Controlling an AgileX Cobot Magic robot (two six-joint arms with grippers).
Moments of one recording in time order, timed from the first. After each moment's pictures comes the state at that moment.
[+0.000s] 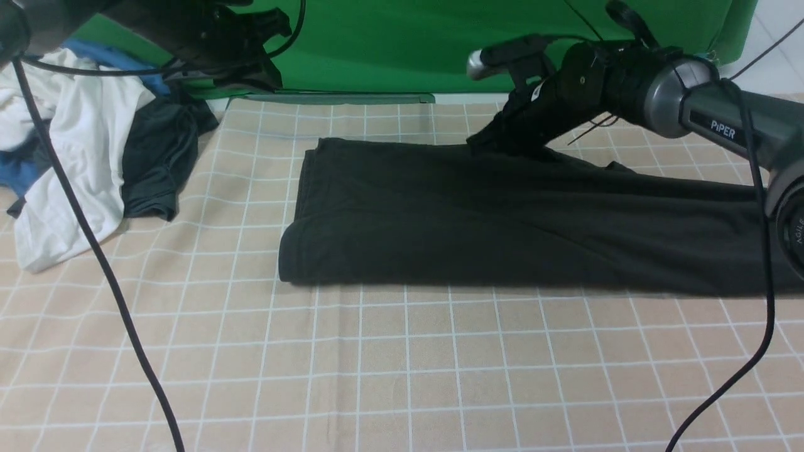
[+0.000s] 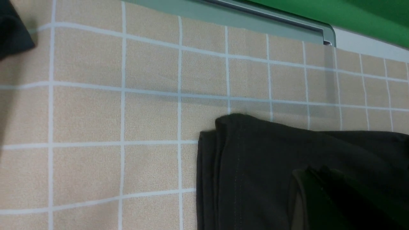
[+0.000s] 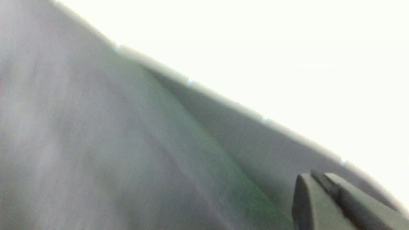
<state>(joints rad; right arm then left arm) 0.32 2.35 -1.95 0.13 0.49 -0.13 -0.04 2.14 -1.97 -0.45 0.87 0.10</state>
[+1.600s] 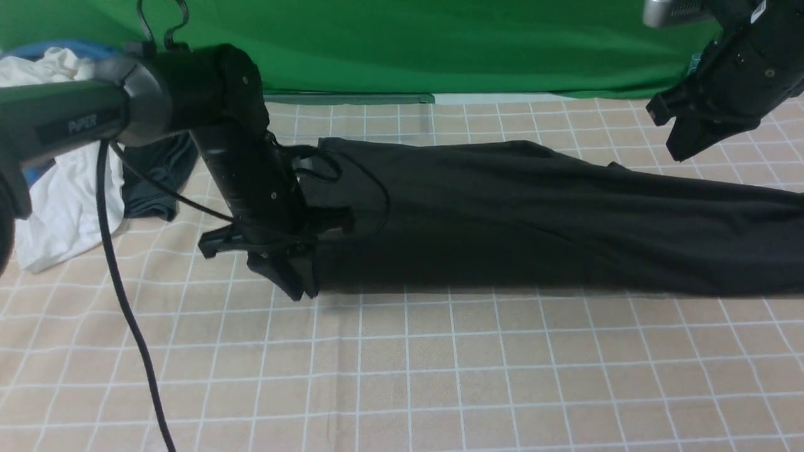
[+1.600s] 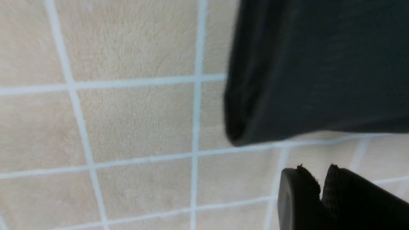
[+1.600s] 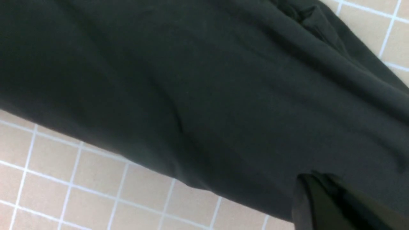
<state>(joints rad) 0.11 1.81 -1.64 0.12 1.17 -0.12 -0.26 2.02 -1.57 -0.26 1.20 -0.11</state>
